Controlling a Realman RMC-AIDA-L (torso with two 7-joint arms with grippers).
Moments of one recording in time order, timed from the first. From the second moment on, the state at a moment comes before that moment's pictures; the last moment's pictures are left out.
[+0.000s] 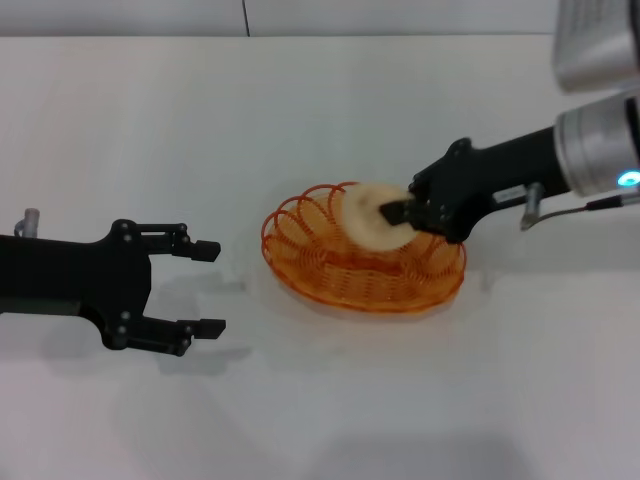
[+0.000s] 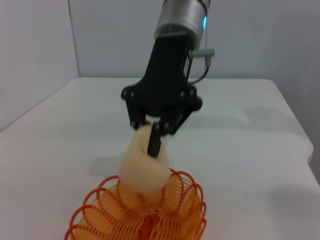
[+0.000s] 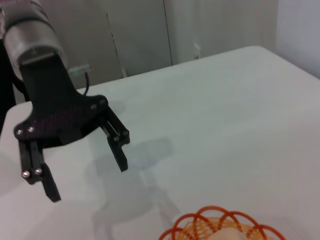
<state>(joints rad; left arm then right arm) -0.47 -2.01 0.75 0.81 2.11 1.83 -1.13 0.60 2.02 -1.39 -1.12 -1.94 -1.33 1.93</state>
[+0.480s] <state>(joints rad) -0.47 -2.01 0.75 0.81 2.11 1.83 -1.13 0.56 2.02 -1.45 -1.08 -1.83 -1.24 1.84</state>
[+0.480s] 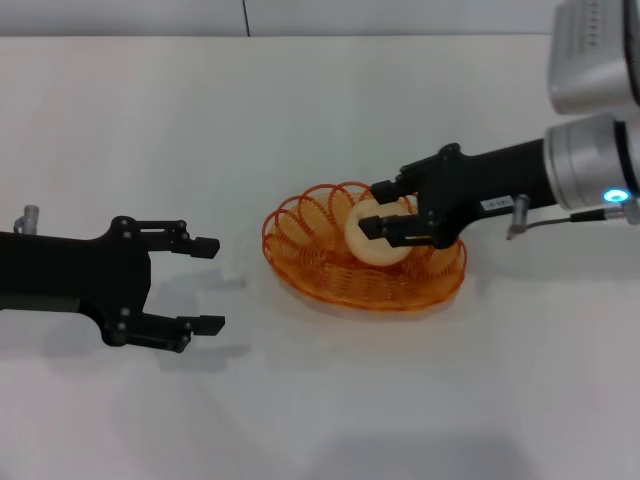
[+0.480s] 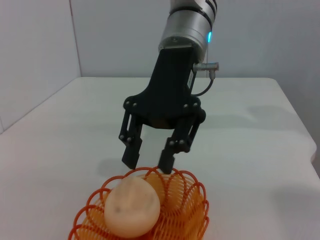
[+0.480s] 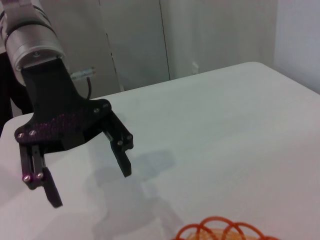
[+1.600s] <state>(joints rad) -0.50 -2.00 0.75 0.81 2.12 1.82 -1.17 0.50 1.96 -1.04 -0.74 -1.83 -1.63 1.35</state>
